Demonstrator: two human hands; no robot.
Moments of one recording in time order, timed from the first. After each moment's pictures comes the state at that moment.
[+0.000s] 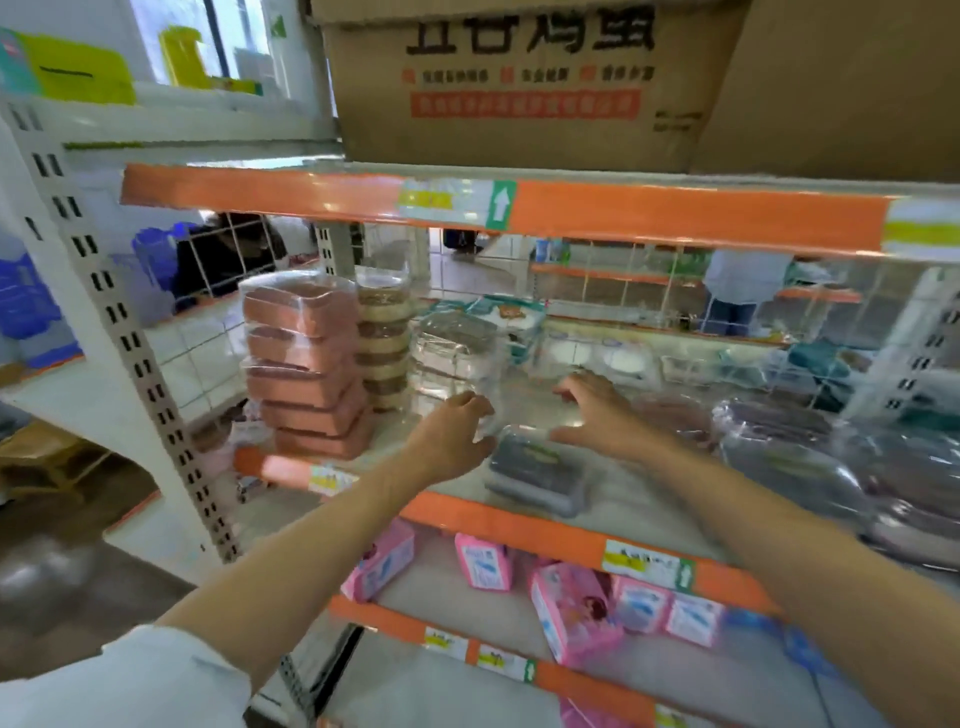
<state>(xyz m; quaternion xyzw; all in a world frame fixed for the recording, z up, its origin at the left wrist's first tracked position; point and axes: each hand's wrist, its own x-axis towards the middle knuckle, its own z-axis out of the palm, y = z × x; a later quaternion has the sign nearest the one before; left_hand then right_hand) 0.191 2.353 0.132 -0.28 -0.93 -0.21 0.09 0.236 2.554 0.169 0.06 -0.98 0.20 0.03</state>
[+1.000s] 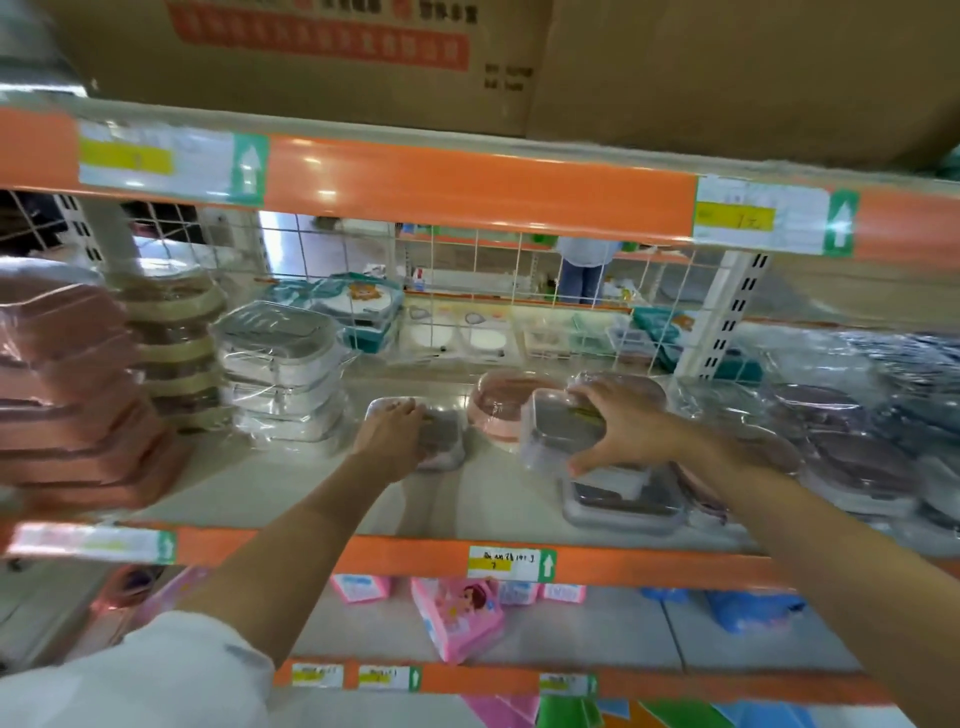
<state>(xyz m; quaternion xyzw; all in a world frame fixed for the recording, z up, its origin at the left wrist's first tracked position) 0.130 2.476 0.075 -0.30 -0.95 -0.09 0.02 0.289 2.717 0.167 -0.06 -0.99 0.12 -0.07</state>
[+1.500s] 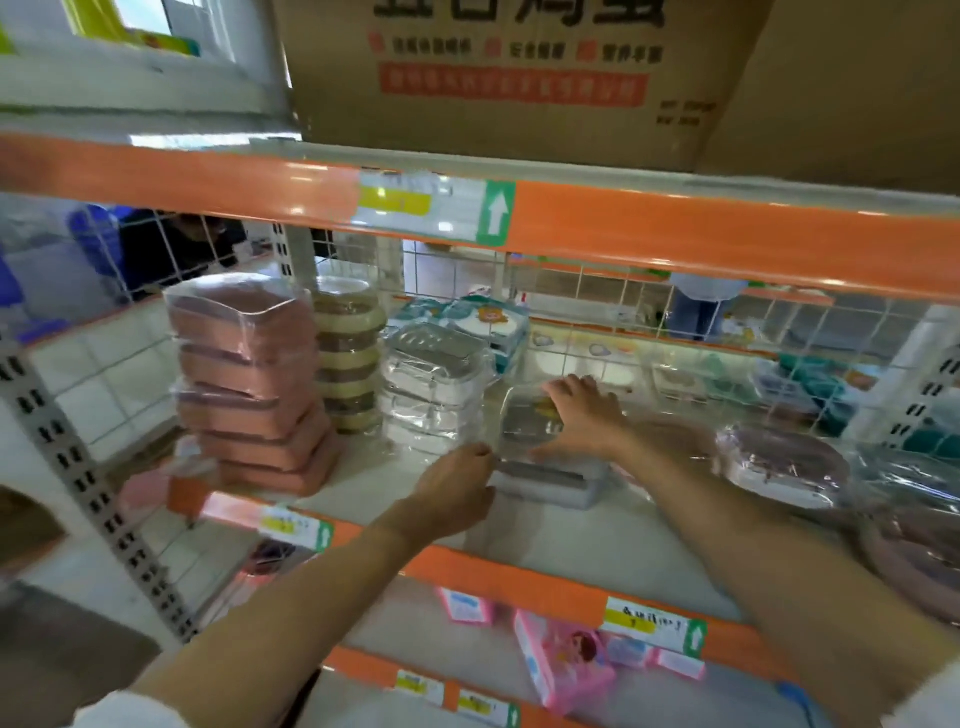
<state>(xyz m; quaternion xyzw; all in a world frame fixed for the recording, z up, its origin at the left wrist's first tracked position) 0.142 2.383 0.080 -0.34 -0.93 -0.14 0.03 0.150 2.574 0.150 0.03 -1.00 0.03 -0.01</state>
